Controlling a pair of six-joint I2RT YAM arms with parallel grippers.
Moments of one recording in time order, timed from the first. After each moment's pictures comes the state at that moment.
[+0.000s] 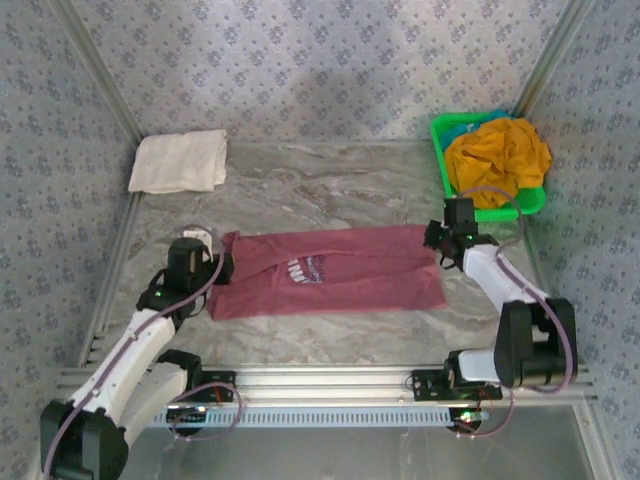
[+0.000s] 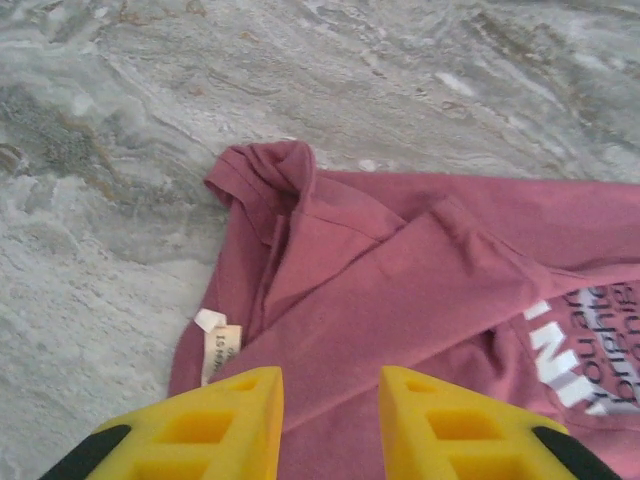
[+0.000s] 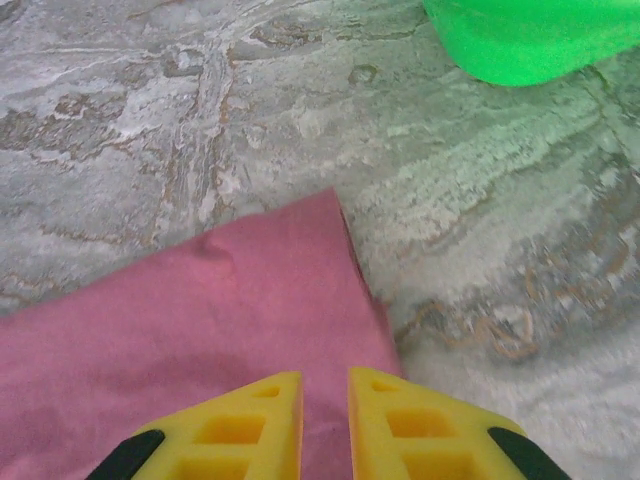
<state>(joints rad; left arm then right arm) -0.27 0.79 0.49 -0.37 -0.01 -0.34 0.07 1.30 0.76 -0.32 0.05 0.40</state>
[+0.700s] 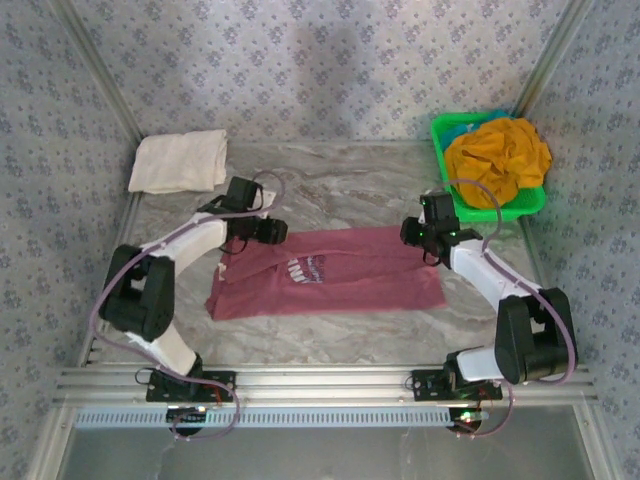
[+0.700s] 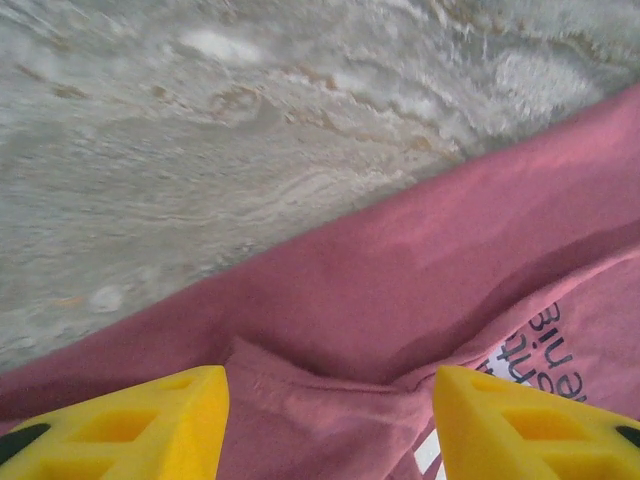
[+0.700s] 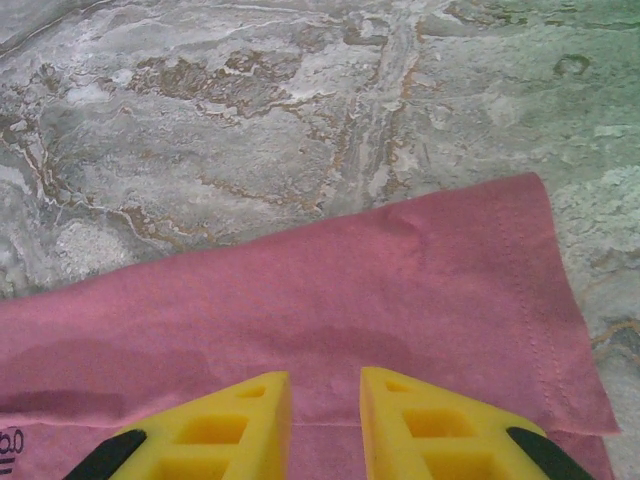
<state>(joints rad) -0.38 1.68 1.10 -0.43 0.22 -0.12 0.21 1.38 0.82 -0.28 -0.02 0.40</state>
